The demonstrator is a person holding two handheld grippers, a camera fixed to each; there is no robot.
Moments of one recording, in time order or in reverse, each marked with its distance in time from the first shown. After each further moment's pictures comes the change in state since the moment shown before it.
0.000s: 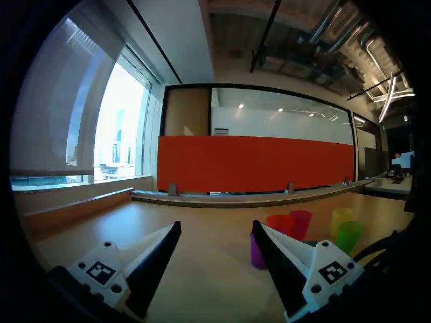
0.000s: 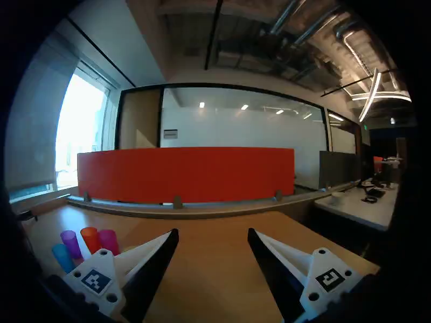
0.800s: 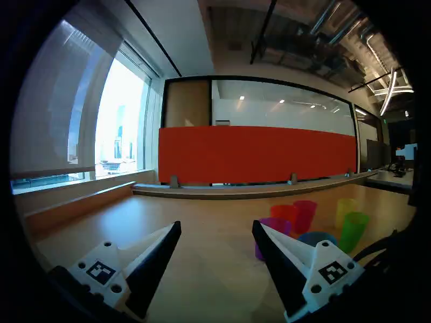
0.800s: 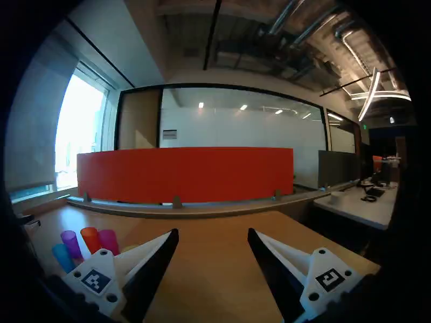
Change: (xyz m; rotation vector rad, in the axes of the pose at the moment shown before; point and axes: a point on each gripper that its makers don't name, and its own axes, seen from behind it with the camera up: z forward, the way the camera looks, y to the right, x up) left arm -0.016 -0.003 0.008 0.010 -0.050 0.021; right arm -0.002 0.003 -0.004 -0.003 0.001 0.002
